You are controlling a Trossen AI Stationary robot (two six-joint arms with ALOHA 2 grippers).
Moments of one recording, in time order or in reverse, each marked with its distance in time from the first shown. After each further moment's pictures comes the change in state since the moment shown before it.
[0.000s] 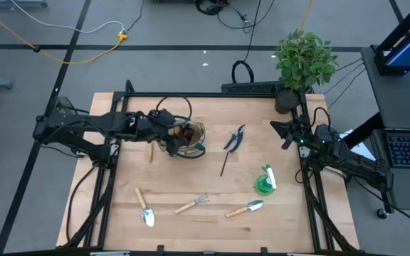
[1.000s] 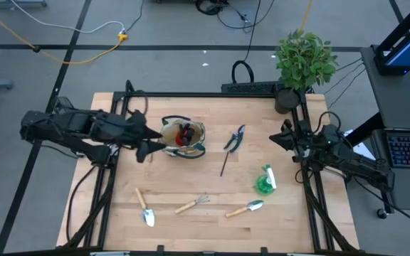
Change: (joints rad) left arm -0.164 -0.301 -0.006 0.040 0.136 -0.158; right arm 0.000 0.035 0.000 0.234 -0.481 0.002
